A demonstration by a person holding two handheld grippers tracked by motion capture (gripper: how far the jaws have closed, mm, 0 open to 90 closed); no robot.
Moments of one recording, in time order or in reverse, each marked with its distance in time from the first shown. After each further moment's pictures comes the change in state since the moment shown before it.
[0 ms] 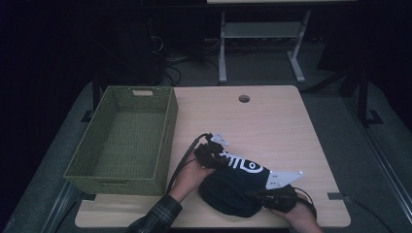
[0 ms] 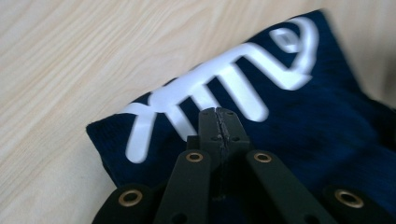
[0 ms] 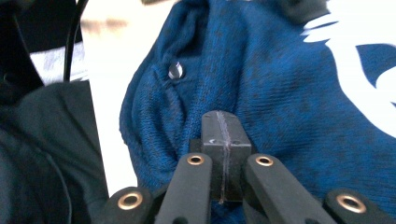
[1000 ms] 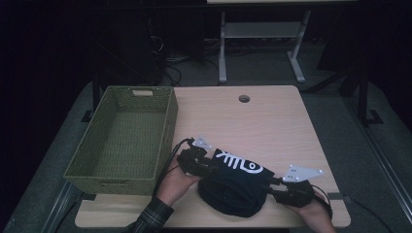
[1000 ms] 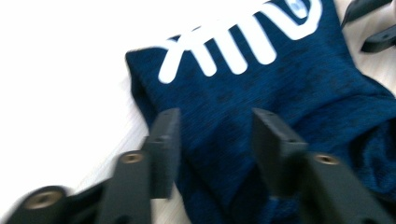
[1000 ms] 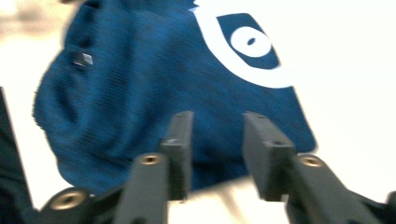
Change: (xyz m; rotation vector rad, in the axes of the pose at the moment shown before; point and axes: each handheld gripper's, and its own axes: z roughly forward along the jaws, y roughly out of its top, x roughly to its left) left arm 0.005 -0.031 -0.029 0.031 0.059 -0.127; right arm -0.024 -0.018 -0.028 0.003 -0.218 0.077
